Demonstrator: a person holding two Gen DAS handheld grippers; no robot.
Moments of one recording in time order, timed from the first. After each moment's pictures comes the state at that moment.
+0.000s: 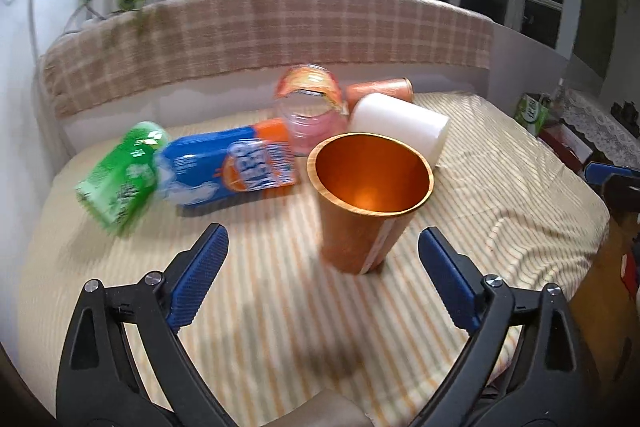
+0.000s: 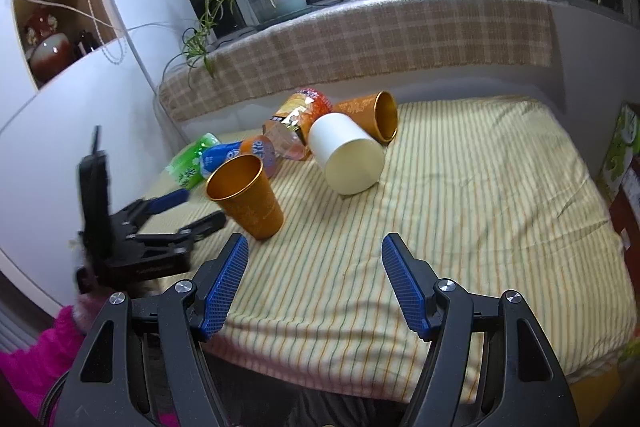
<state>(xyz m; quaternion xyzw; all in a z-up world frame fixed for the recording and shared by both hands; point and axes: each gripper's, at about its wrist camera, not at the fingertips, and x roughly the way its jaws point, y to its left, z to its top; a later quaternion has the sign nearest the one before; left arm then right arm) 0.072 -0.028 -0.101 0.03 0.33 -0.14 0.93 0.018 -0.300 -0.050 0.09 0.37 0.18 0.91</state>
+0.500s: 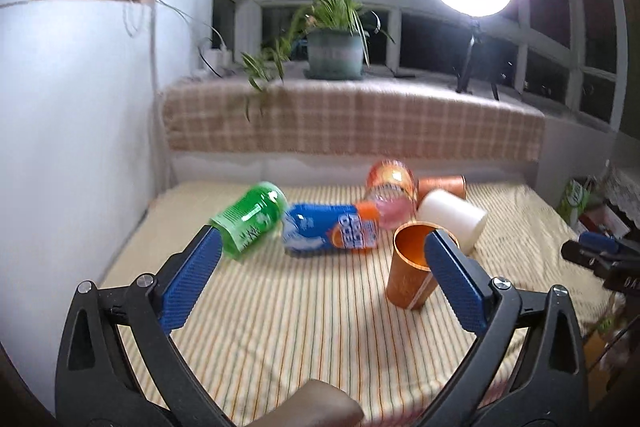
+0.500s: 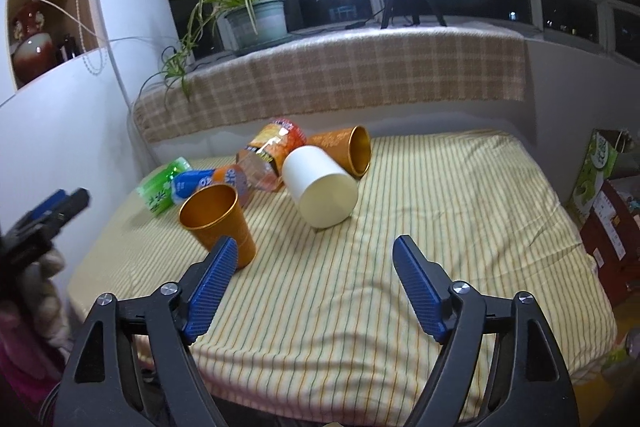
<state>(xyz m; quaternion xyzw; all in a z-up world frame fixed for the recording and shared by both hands) -0.002 0.015 -0.023 -0.02 0.21 0.00 0.98 0.019 -0.295 -0.042 0.07 0.32 0.13 0.94</state>
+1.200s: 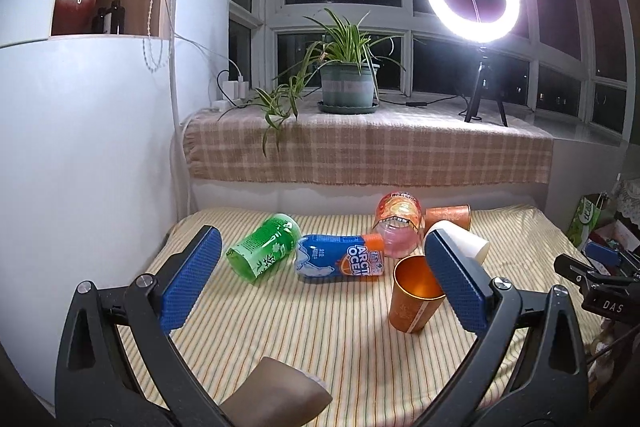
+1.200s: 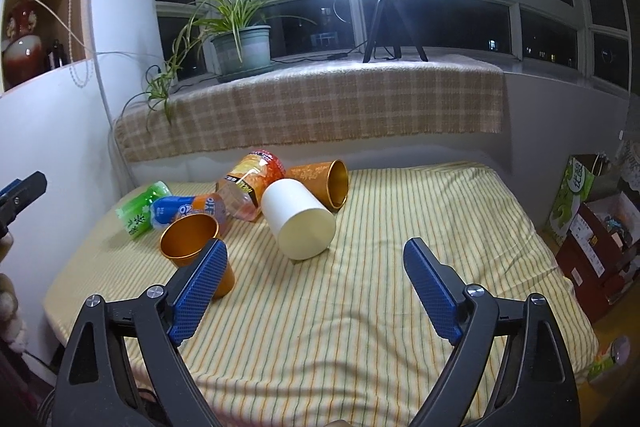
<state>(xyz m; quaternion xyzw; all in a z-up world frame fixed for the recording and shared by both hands) -0.018 0.007 0.005 -0.01 0.17 0.03 0.98 0.018 -0.293 -0.031 0.05 0.28 0.08 0.96</state>
